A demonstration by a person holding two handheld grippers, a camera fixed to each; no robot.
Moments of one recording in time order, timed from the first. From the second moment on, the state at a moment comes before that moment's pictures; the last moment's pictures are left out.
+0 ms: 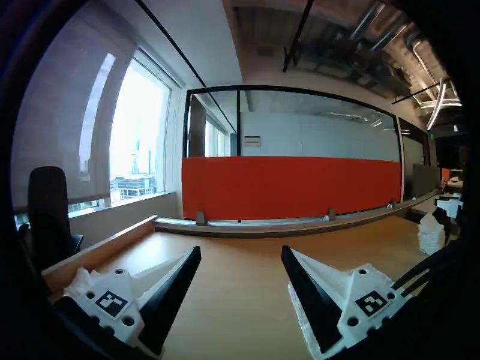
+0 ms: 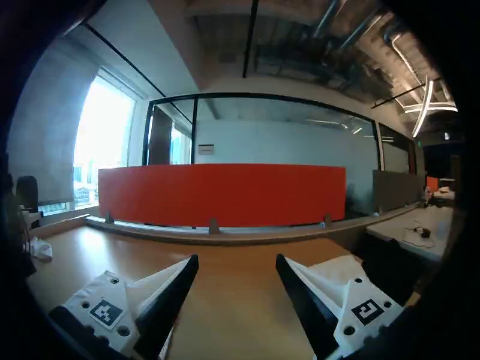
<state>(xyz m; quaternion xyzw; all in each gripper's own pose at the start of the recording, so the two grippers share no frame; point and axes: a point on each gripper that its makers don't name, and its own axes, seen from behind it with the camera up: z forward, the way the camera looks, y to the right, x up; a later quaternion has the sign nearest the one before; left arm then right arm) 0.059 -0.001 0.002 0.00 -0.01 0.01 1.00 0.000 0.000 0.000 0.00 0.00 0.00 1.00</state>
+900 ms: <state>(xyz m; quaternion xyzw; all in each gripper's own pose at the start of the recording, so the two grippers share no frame) 0.183 0.013 0.003 -0.03 -0.03 0.03 1.00 0.120 -0.014 -0.007 0.00 -0.01 -0.01 1.00</state>
